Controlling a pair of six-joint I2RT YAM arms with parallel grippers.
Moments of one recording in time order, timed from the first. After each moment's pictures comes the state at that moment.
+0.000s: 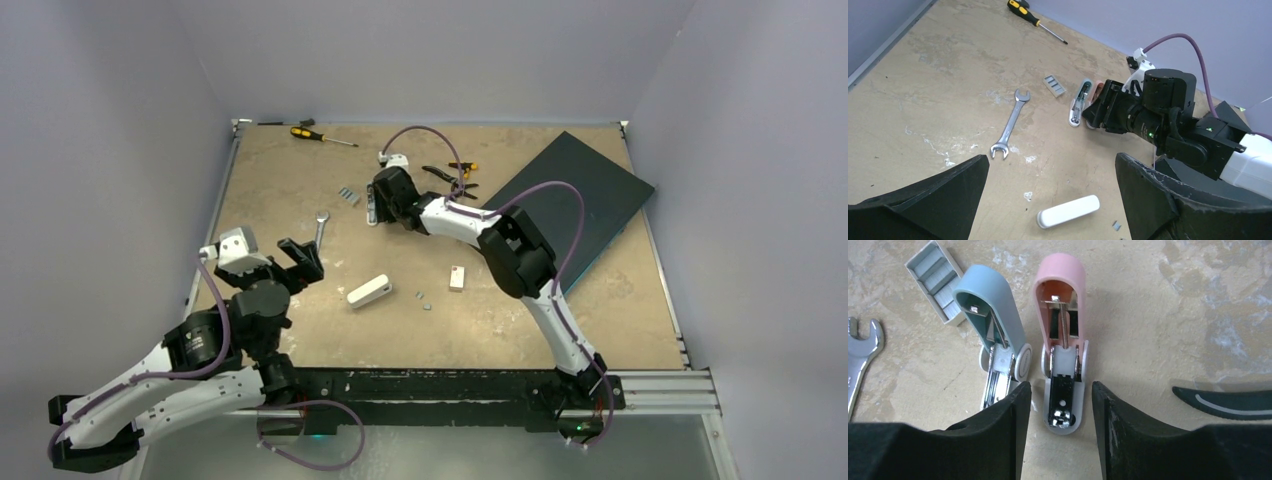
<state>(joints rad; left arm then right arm) -1.08 0.46 0.81 -0.76 -1.16 -0.79 0.78 2.37 1.82 -0.16 0.27 0.43</state>
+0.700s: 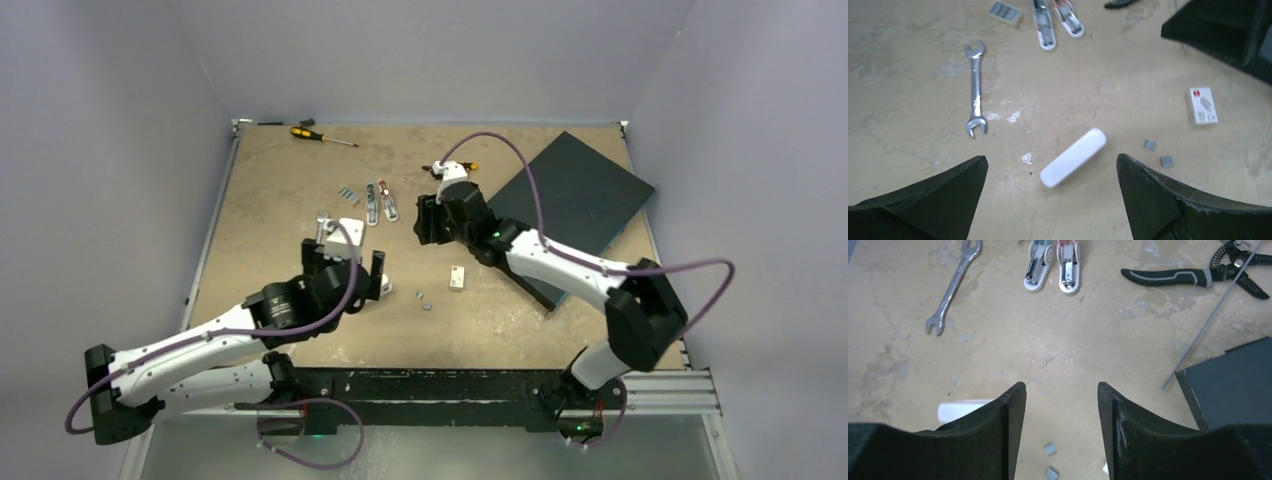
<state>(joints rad) -1.08 0.83 0.80 -0.67 -0.88 -0.55 0.78 1.61 1.13 -0.12 0.14 0.41</state>
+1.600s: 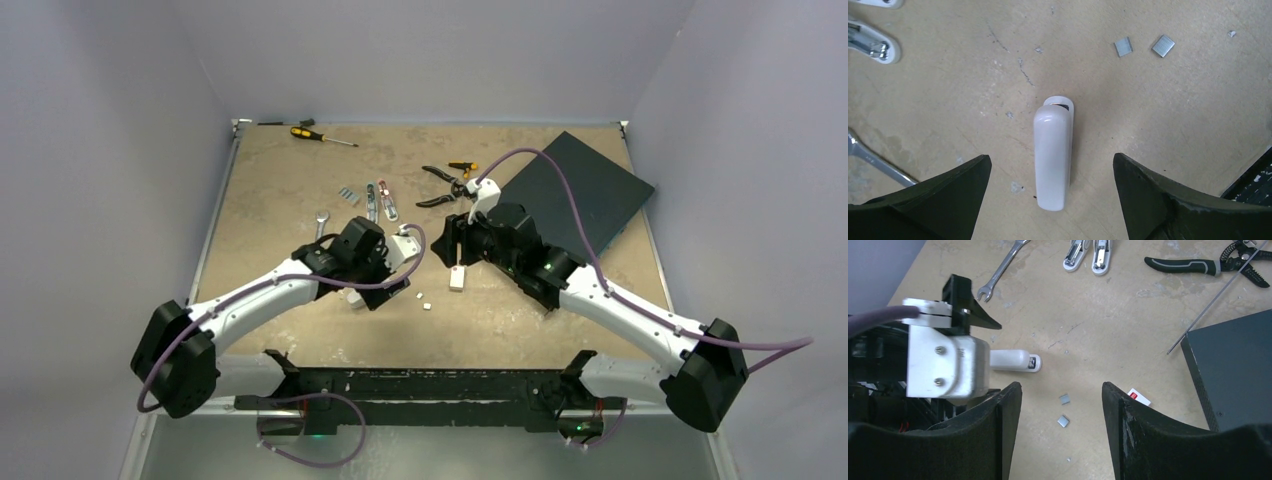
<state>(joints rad) -0.71 1.23 0.82 -0.51 0.02 0.32 0.78 1.16 0.87 -0.15 0.01 0.38</state>
